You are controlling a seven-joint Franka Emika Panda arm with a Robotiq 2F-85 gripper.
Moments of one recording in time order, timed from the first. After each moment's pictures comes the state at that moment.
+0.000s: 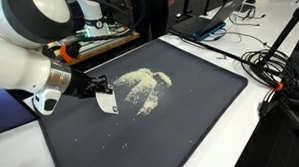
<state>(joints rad) -0.56 0.79 -0.08 -1.43 0.58 1.74 -0.33</state>
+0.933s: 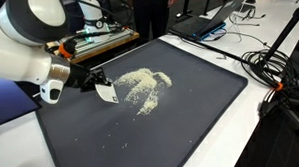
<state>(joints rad) -0.59 0.68 -0.08 -1.67 0.63 1.80 -0.54</state>
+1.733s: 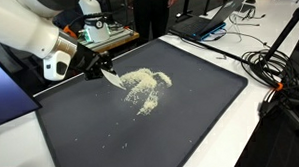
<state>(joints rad) -0.52 0.50 -0.08 -1.83 0.63 1.90 -0.67</state>
